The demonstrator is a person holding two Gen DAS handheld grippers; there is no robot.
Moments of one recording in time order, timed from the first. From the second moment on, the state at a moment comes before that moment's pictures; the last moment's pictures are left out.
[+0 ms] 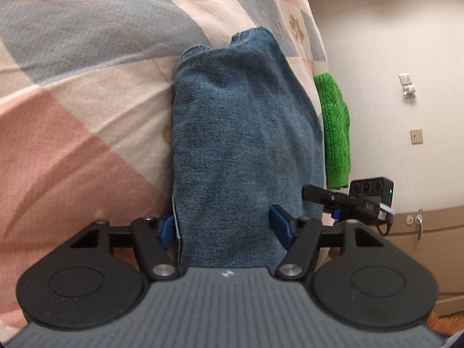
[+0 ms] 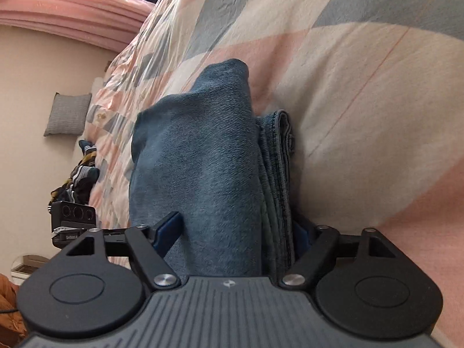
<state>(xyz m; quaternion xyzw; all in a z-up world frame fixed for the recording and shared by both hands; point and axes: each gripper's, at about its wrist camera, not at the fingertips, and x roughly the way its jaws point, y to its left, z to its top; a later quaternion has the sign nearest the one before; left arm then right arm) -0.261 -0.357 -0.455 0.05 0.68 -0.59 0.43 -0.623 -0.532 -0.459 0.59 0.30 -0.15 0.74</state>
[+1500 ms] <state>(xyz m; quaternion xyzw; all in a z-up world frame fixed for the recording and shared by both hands) -0.675 -0.903 -0.319 0.38 0.40 -0.83 0.12 -0.867 -0.549 -0.381 0.60 -0.30 -0.56 0.49</state>
